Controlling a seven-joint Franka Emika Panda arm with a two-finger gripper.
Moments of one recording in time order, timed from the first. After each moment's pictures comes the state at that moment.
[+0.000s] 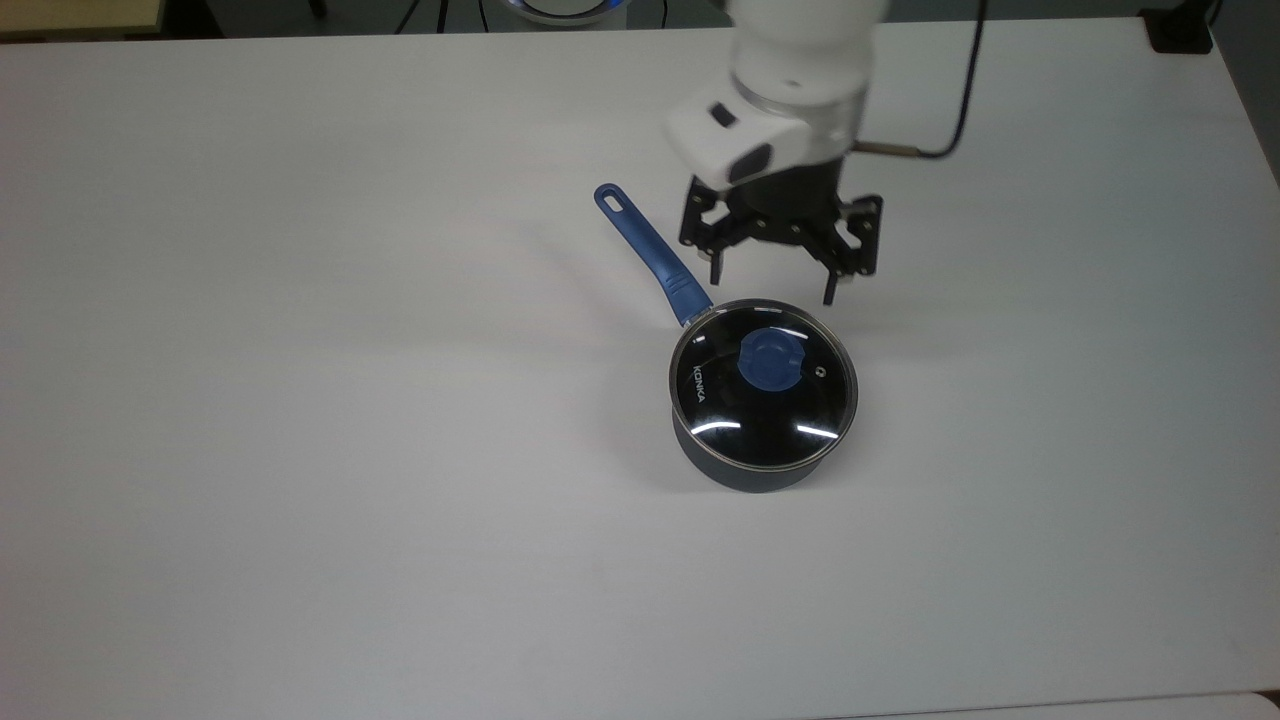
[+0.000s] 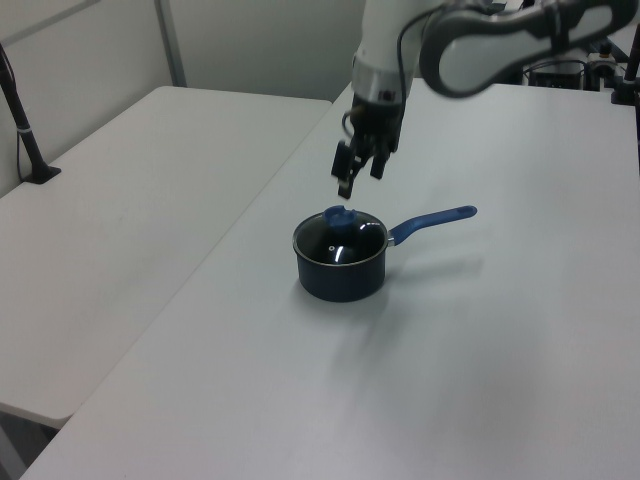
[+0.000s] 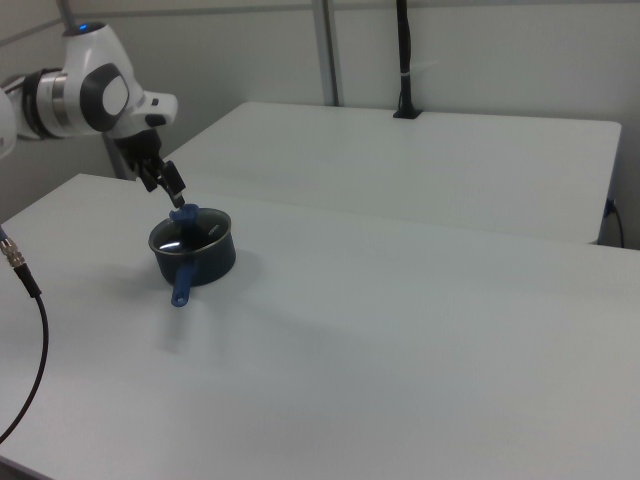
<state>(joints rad) 0.32 0.38 0.02 -1.48 -0.07 2.06 0.61</state>
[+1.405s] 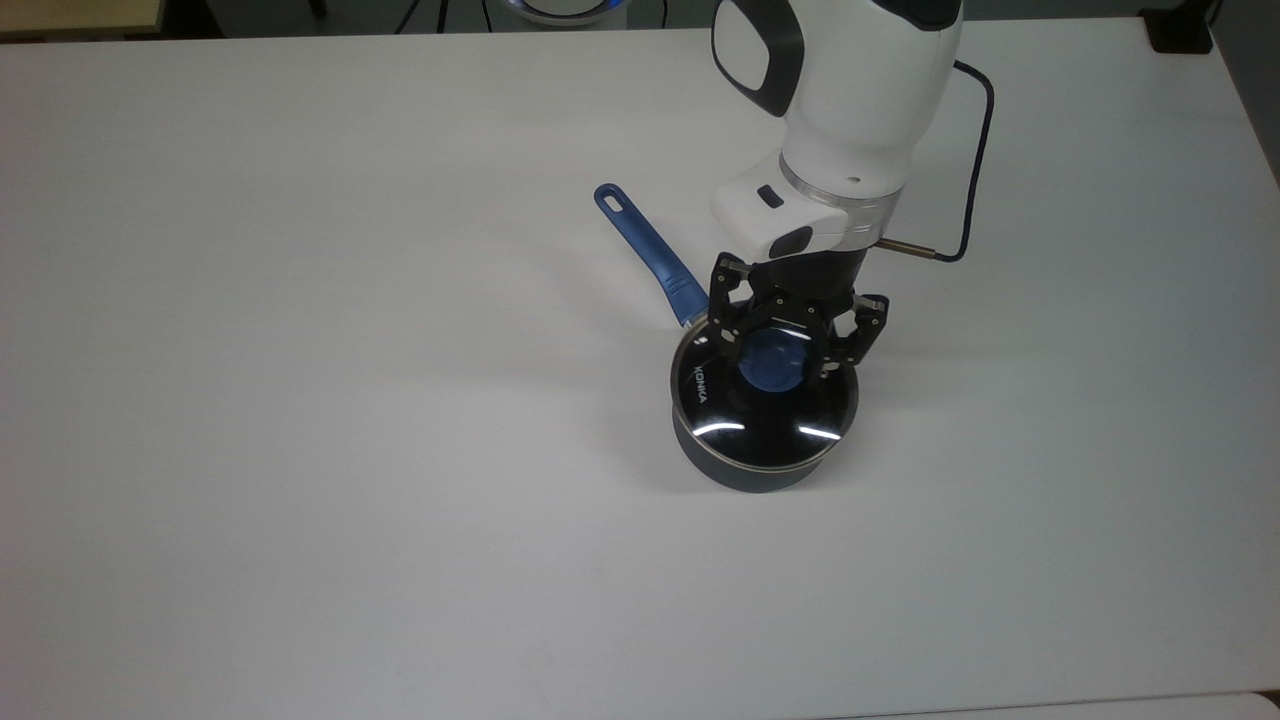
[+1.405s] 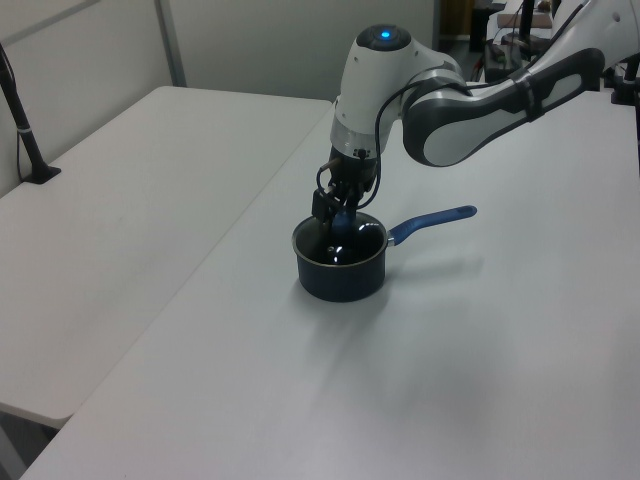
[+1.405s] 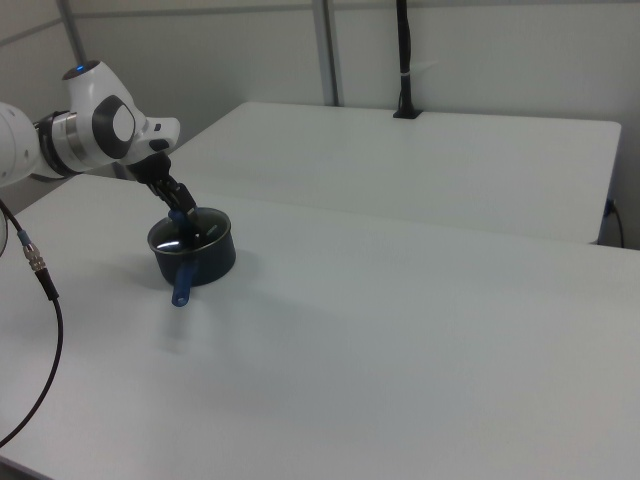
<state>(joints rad) 0.36 0.52 0.02 -1.44 -0.25 2.20 0.78</state>
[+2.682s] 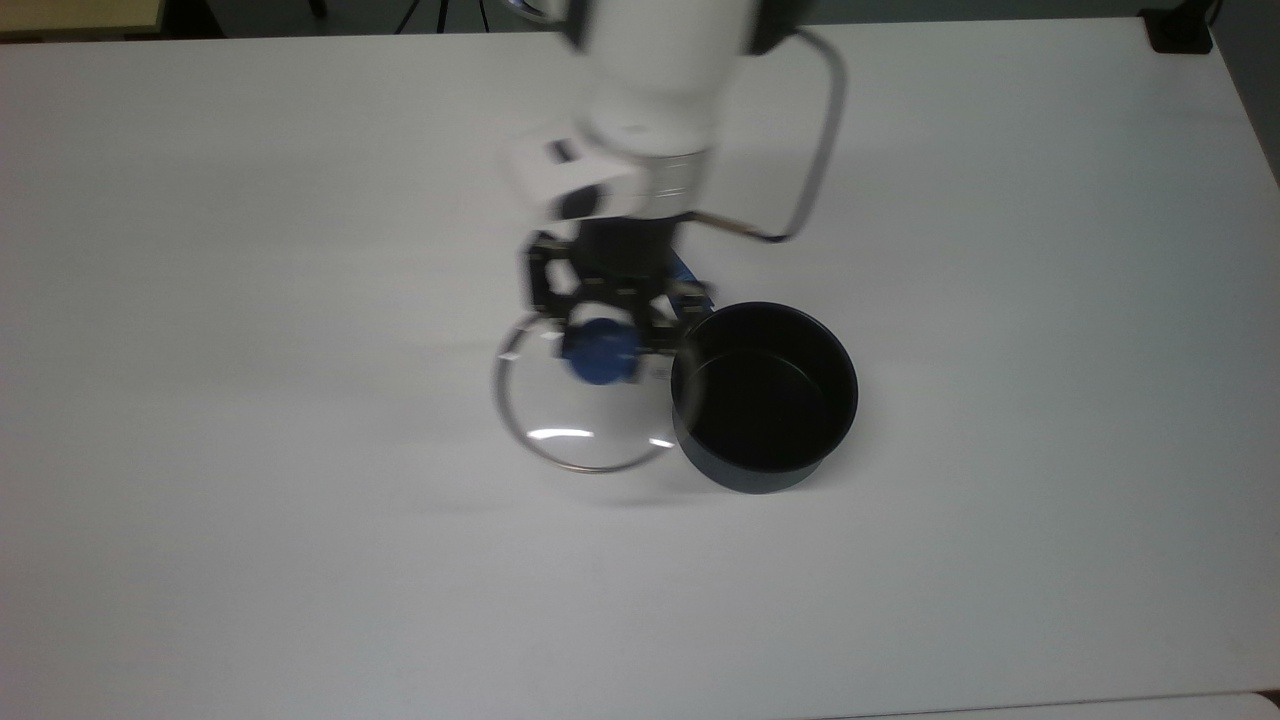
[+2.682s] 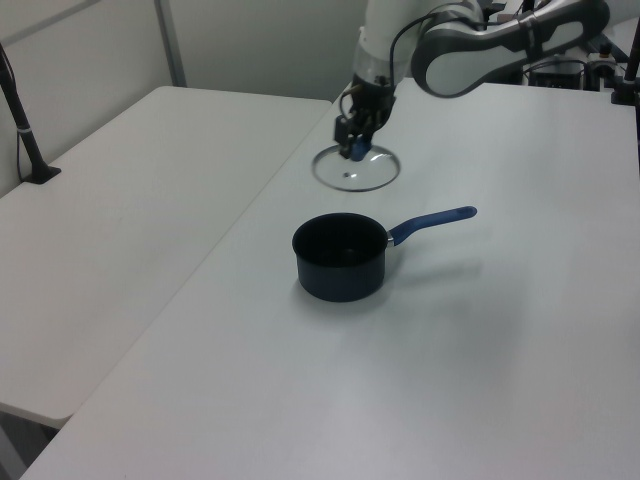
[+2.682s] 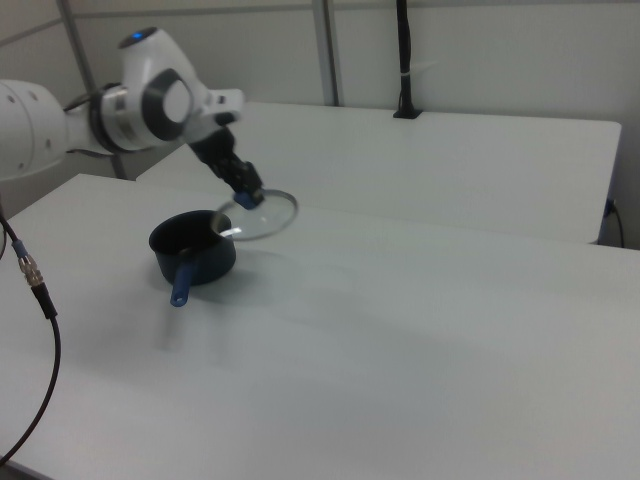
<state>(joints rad) 0.15 0.40 0.00 -1.49 -0.24 2.20 0.56</state>
